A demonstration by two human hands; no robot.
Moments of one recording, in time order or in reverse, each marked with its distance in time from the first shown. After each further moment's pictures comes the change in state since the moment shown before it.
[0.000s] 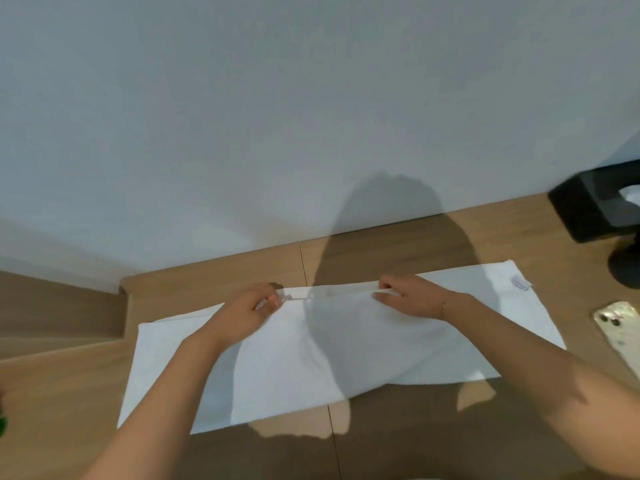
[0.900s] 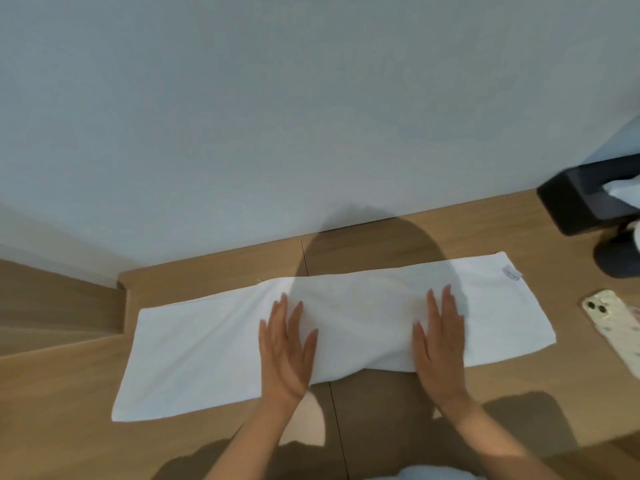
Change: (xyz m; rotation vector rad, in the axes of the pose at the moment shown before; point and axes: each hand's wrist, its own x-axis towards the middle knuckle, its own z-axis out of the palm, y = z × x) left_hand -0.044 0.015 0.127 0.178 0.514 -0.049; right_hand -0.072 -0.009 0.127 0.097 0.905 0.222
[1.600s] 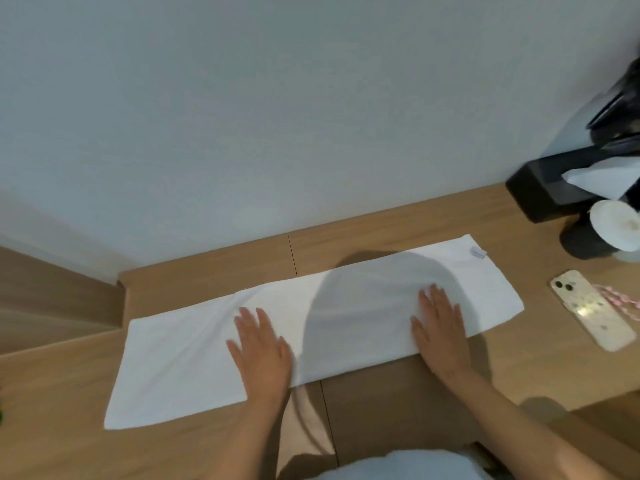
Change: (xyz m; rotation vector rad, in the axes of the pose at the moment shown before) left_hand -0.028 -0.006 -0.004 0.332 -0.129 -0.249; right_hand -0.001 0.046 -0.026 -0.304 -0.283 0.038
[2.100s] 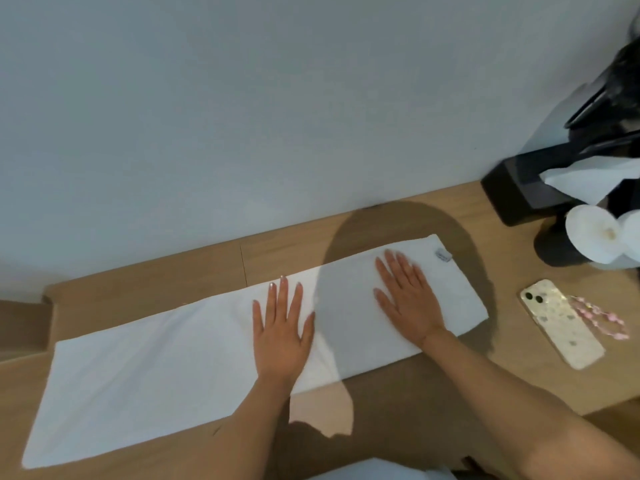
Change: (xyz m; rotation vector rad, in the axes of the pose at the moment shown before) left_hand 0.040 0.111 0.039 0.151 -0.005 0.292; right_hand 0.097 0.052 -0.012 -0.179 0.006 -0.287
